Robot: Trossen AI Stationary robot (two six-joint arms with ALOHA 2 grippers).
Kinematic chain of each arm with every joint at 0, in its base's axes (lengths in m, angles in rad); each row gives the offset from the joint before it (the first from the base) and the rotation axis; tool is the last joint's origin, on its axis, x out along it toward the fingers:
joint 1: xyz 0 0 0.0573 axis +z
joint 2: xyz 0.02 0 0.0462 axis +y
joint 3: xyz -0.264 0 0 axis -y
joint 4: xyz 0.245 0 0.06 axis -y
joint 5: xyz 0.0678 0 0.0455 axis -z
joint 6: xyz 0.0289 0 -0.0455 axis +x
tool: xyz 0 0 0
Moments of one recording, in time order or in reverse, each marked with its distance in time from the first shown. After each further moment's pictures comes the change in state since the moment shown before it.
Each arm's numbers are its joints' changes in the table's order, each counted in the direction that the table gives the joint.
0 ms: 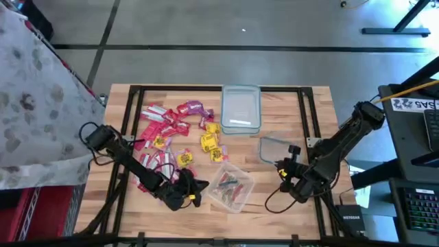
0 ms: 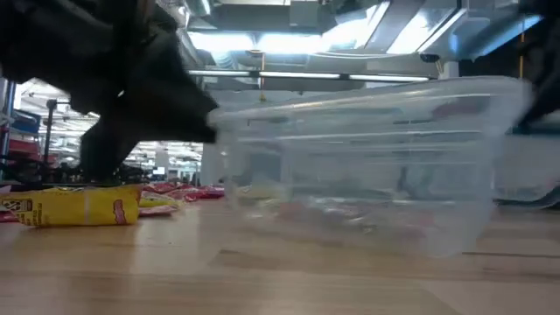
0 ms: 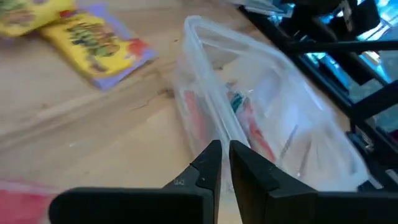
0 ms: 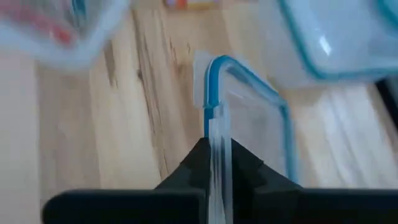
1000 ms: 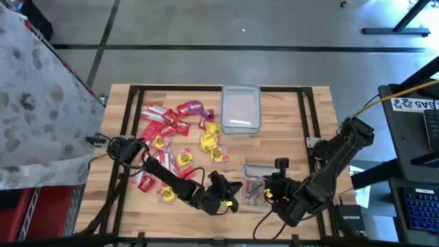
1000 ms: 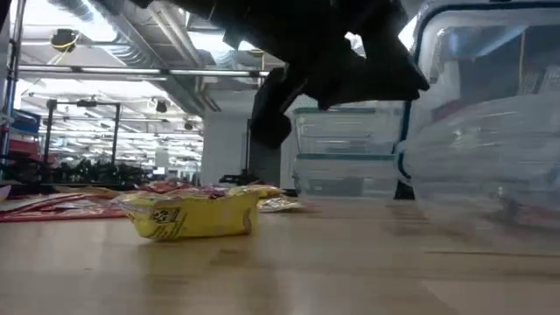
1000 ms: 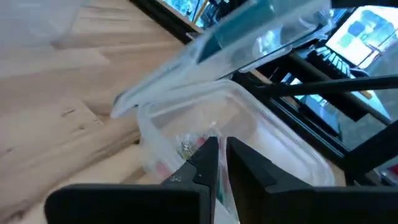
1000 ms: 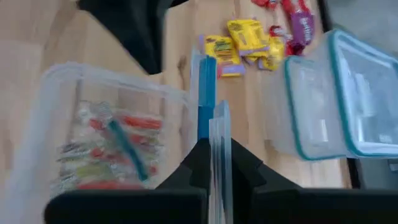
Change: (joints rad) left arm 0.127 0.324 0.559 -0.007 -0.059 0.322; right arm 0.002 0.360 0.615 -0.281 -0.046 -0.203
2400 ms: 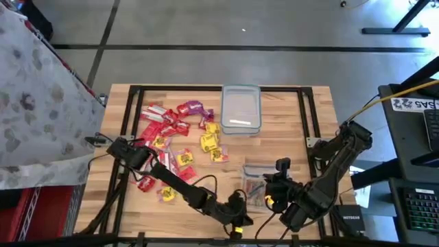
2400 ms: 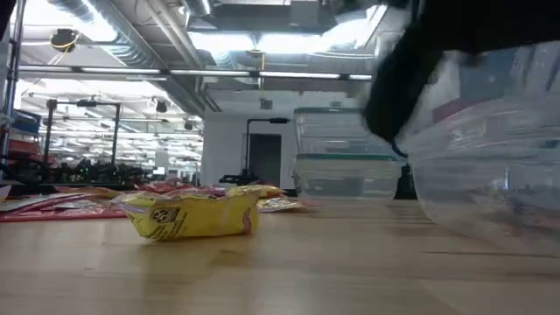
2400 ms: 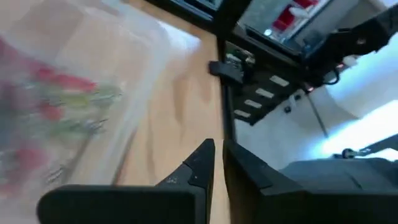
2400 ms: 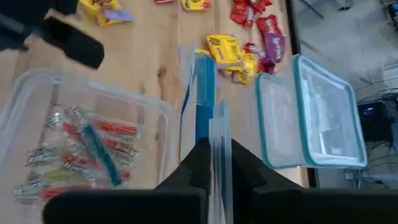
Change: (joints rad) left arm 0.017 0.176 0.356 -0.212 0.704 0.163; right arm 0.018 0.042 0.090 -0.117 0.081 -0.017
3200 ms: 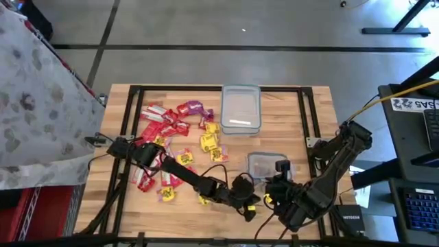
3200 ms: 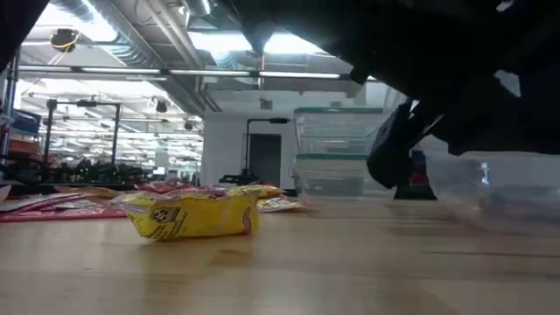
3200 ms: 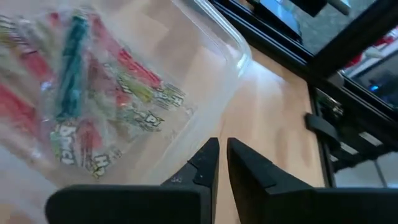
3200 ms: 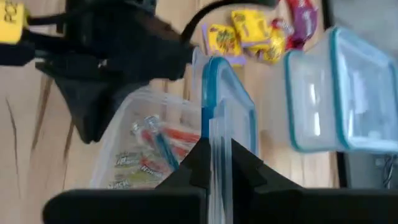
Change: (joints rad) left arm 0.103 0.048 0.031 -0.040 -0.158 -0.082; right arm 0.001 0.000 -0.024 0.005 -0.118 0.059
